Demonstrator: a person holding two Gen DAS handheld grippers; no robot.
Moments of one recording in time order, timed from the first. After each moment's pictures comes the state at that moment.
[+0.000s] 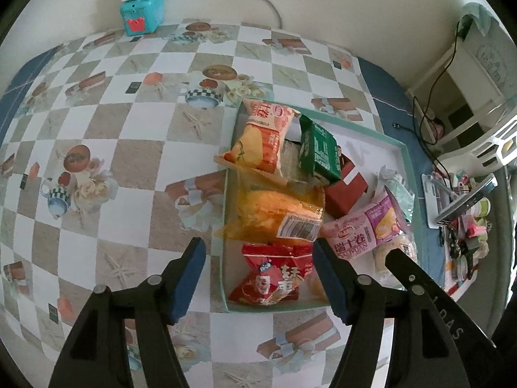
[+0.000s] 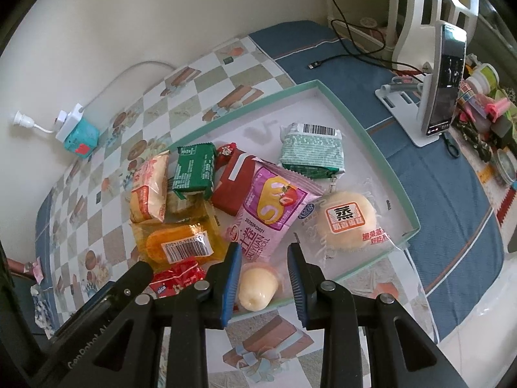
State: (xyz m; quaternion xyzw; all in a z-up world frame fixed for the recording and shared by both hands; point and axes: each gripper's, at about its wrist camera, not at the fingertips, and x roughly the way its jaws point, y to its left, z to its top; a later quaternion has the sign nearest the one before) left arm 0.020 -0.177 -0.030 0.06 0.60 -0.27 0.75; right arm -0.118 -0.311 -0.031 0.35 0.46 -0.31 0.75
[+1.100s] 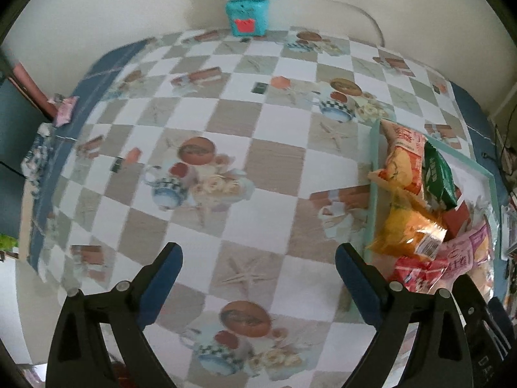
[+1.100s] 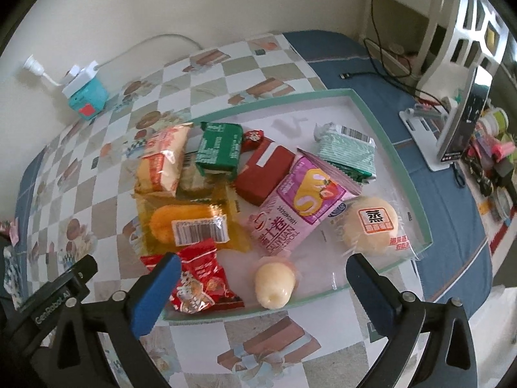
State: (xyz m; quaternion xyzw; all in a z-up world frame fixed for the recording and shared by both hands) left arm 0.053 -0.101 -0.029 0.12 0.57 -0.09 0.81; right arm -0.090 -0.267 -0.036 0.25 0.49 -0.30 0.78
